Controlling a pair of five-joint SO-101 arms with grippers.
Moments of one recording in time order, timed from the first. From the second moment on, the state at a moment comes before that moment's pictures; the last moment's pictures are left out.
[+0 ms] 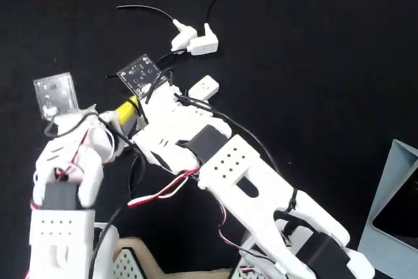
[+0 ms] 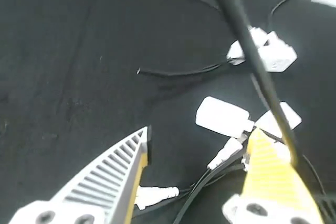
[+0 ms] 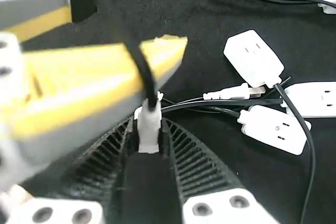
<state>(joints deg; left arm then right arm) -4.9 -73.5 65.8 46.0 10.9 -45.5 -23.5 32.0 52.7 -3.6</state>
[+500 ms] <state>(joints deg) -4.4 -91.5 75.2 45.9 5.8 -41.0 -23.4 32.9 52.7 -3.4</state>
